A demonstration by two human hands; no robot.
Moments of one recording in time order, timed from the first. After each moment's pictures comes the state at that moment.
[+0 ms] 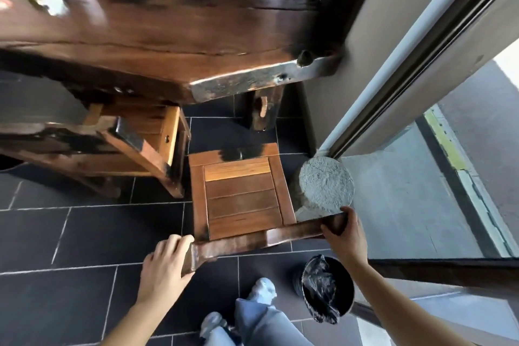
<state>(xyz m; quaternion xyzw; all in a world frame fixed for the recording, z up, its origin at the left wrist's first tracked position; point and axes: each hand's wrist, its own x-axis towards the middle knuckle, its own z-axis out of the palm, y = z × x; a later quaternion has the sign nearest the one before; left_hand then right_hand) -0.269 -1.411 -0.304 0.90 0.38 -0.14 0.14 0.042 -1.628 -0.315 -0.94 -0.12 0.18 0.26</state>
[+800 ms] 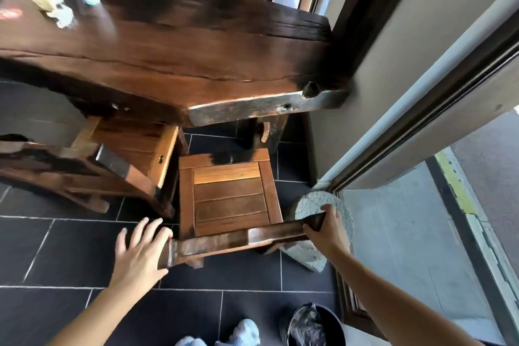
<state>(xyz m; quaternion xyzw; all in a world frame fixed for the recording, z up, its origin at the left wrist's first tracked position) -0.193 -1.326 -0.320 0.90 0.41 -0.10 0.08 0.148 -1.525 -0.319 -0.93 -0.22 0.24 0.20</state>
